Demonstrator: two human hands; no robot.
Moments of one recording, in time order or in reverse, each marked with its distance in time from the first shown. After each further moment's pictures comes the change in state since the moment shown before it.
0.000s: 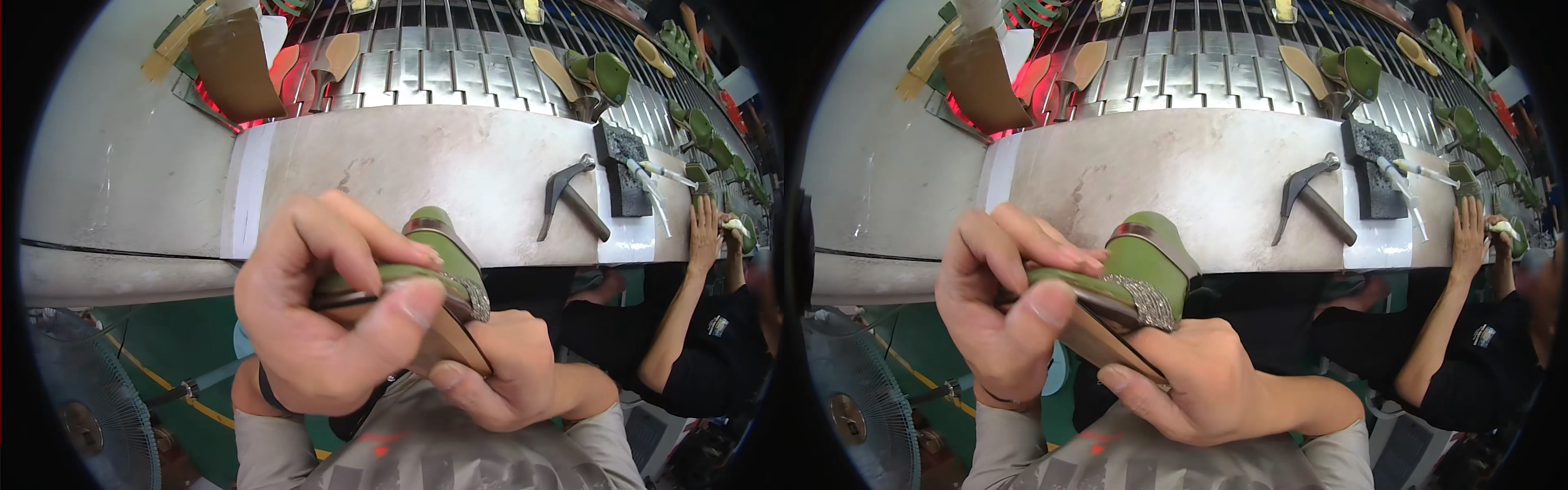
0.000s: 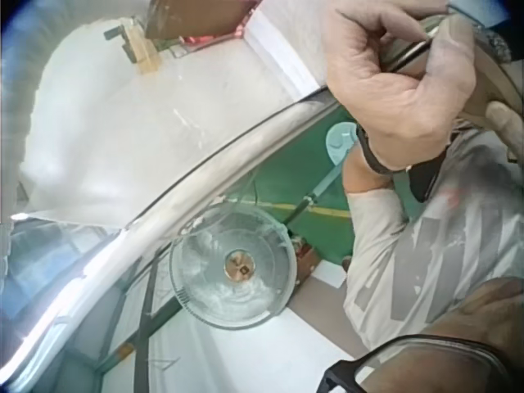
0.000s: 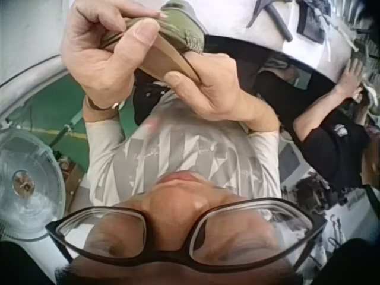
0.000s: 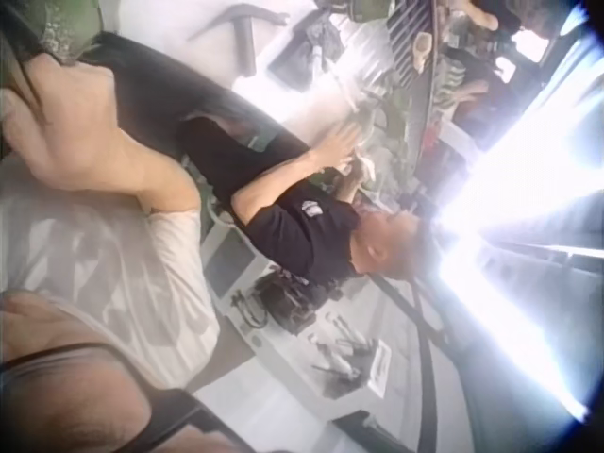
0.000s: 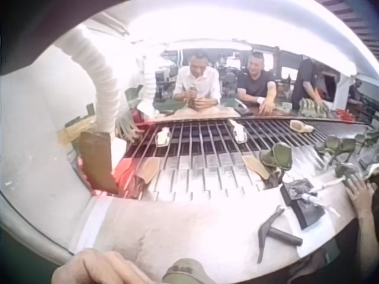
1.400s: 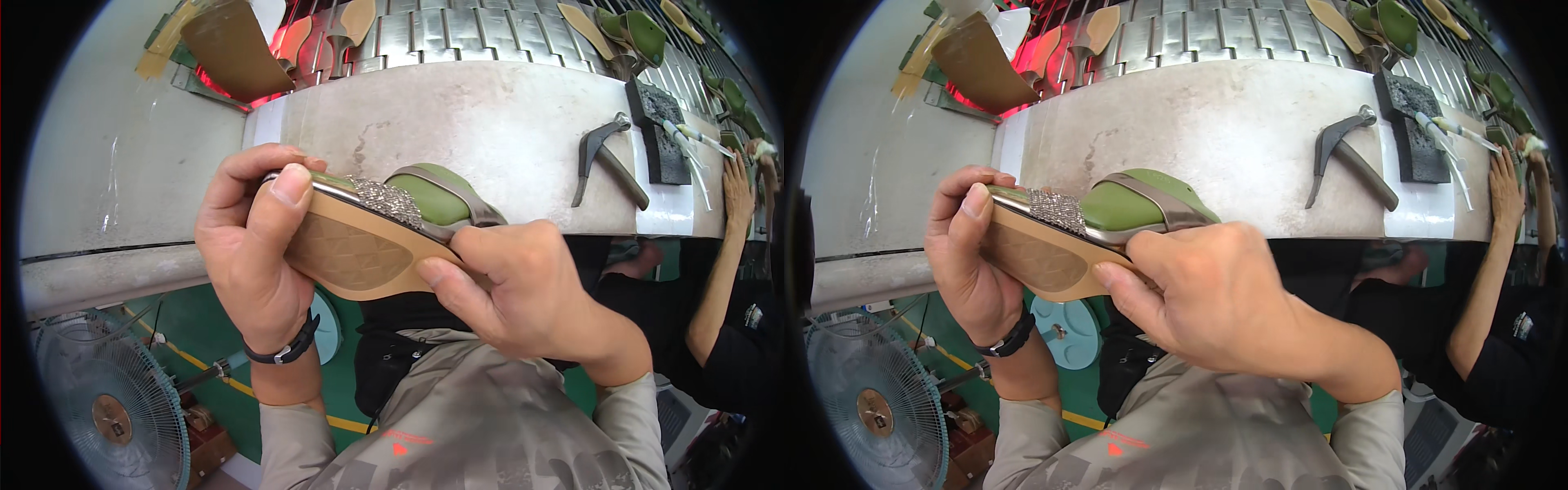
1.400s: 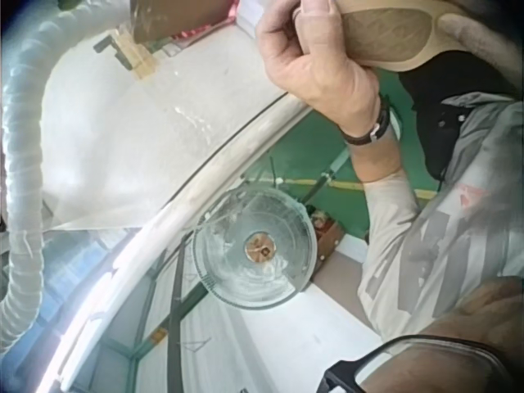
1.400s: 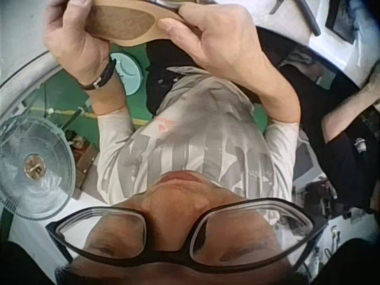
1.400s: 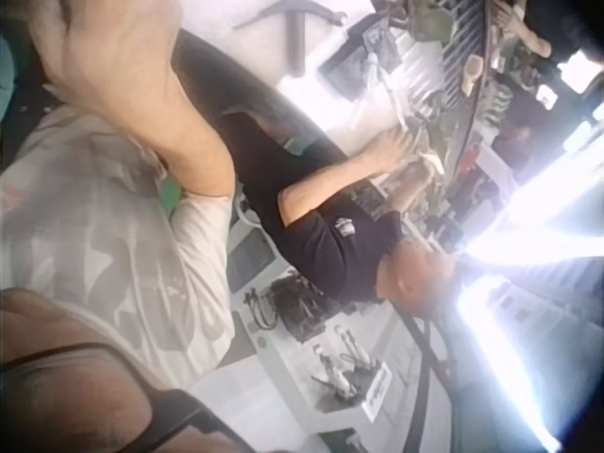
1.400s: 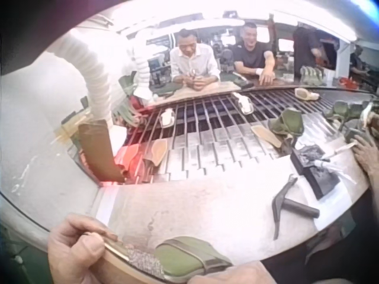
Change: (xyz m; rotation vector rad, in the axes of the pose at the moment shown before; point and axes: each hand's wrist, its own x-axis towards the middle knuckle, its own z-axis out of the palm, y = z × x) left_hand 0.000 -0.027 -0.038 -0.091 0.412 -0.126; right_hand 0.027 0.030 -0.005 -0.313 -0.080 0.077
